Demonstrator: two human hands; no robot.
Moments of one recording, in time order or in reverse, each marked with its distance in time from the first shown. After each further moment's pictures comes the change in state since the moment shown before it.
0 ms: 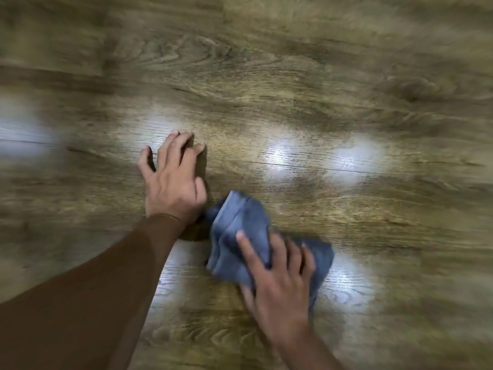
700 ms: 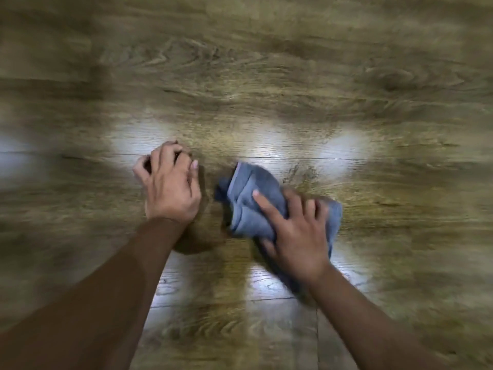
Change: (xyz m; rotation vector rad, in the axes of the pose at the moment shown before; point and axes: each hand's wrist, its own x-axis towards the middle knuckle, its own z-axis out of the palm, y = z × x) left_hand -0.004 -0.003 -0.003 -0.146 0.064 -0.014; right_hand 0.056 0.042 -0.010 0.021 0.046 -0.065
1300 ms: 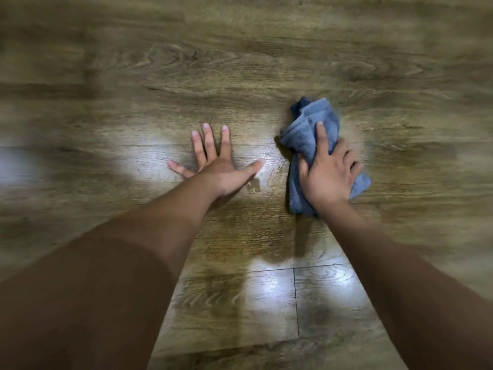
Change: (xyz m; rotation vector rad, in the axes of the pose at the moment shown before) left_hand 0.018 0.112 -0.001 -0.009 -0.873 -0.239; right_hand 0.033 0.094 -0.015 -0.029 -0.006 0.583
